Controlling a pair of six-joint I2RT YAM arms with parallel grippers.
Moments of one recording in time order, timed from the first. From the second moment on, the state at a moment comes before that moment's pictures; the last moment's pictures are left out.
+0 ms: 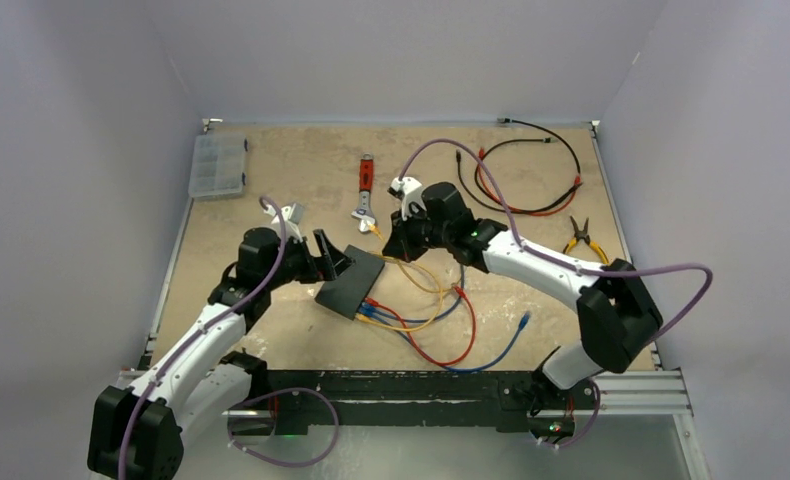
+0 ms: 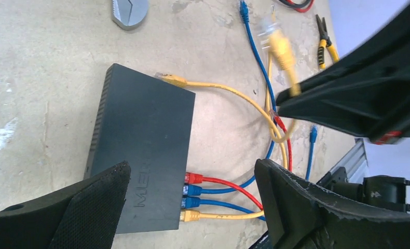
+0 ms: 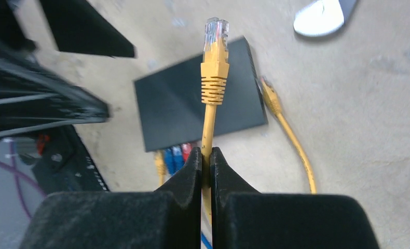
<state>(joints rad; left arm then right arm) -0.30 0.89 0.45 -0.03 0.39 -0.59 0.73 1.56 1.03 -0.10 -0.32 0.24</state>
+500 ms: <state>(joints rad) -0.30 0.93 0.61 -0.25 0.24 -0.50 0.73 1.34 1.09 -0.01 -0.39 0.33</state>
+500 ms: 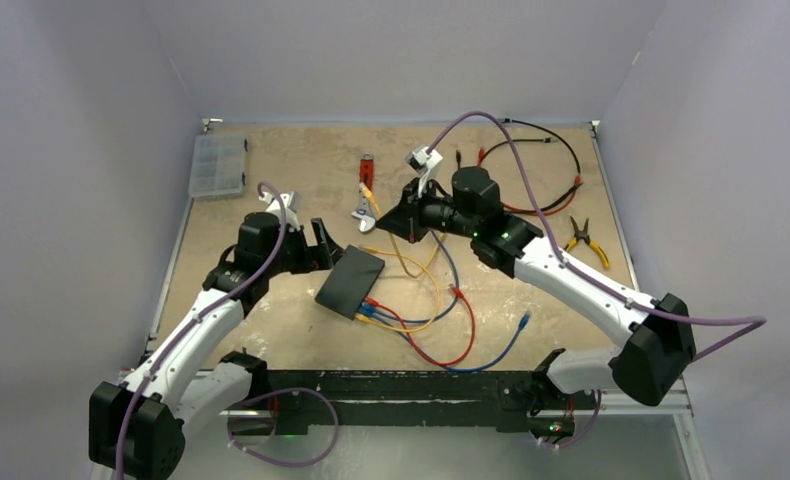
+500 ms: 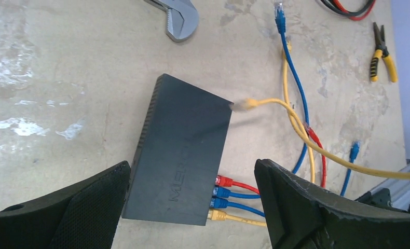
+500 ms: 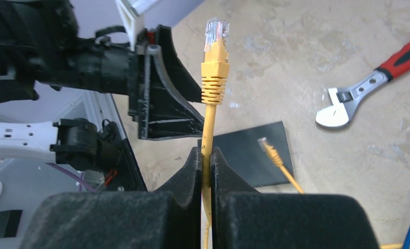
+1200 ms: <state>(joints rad) -0.30 1.01 0.84 -0.51 -0.04 -0.28 0.51 1.27 1.12 0.13 -0.70 0.45</state>
